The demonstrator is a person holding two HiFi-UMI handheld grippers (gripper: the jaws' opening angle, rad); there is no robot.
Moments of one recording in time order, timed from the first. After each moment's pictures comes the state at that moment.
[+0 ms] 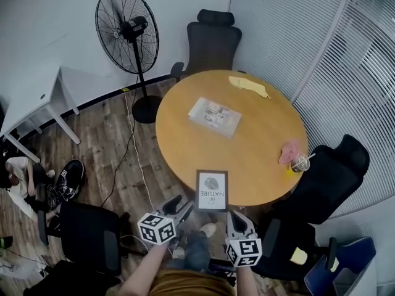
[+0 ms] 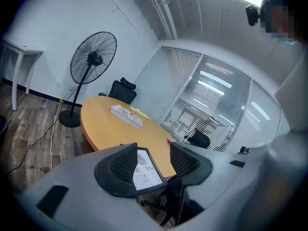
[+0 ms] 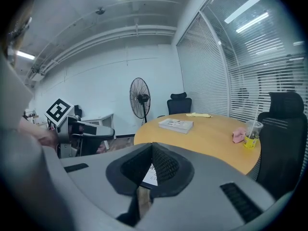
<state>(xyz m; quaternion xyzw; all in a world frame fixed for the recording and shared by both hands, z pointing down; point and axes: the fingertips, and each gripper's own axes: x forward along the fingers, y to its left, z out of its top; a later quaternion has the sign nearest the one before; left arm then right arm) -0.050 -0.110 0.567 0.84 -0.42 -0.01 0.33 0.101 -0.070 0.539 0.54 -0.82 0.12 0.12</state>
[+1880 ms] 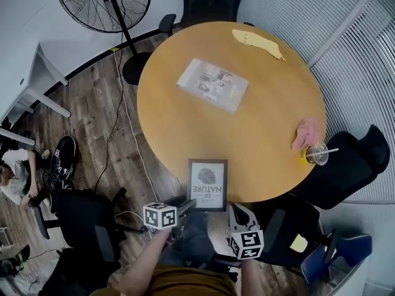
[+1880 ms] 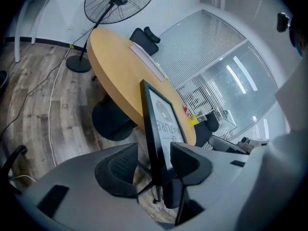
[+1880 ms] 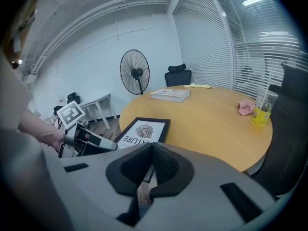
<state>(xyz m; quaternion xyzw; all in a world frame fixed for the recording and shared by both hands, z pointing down) 0.005 -0.138 0.751 0.76 -0.34 0.12 0.55 0.145 -0.133 0.663 0.50 -0.80 0.23 0.23</state>
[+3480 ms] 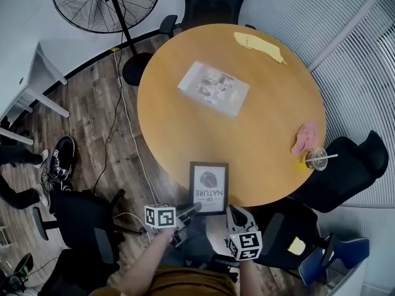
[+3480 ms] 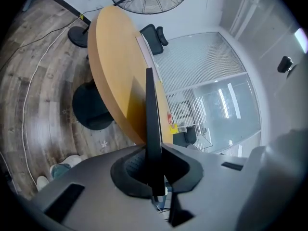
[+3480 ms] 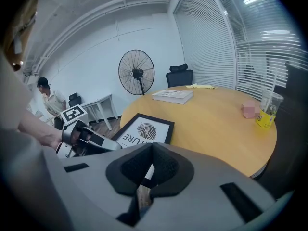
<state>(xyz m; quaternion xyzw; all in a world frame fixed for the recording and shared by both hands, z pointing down) 0.036 -0.143 0.727 0.73 -0.25 0.01 0.64 0.134 -0.147 0.658 0.50 -0.81 0.23 0.23</state>
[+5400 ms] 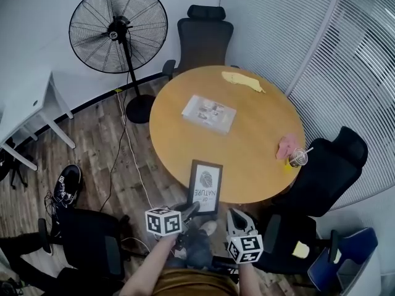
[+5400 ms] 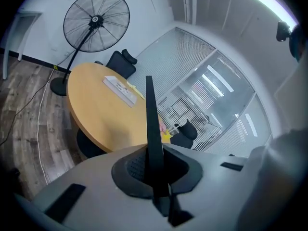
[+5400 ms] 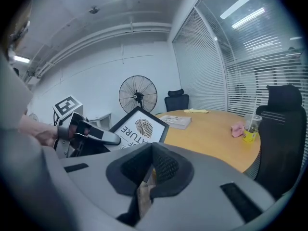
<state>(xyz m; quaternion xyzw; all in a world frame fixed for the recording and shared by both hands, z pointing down) -0.001 -0.115 0.593 0.83 -0.32 0.04 0.46 0.109 -0.082 0.557 0.55 -0.81 0.15 0.12</state>
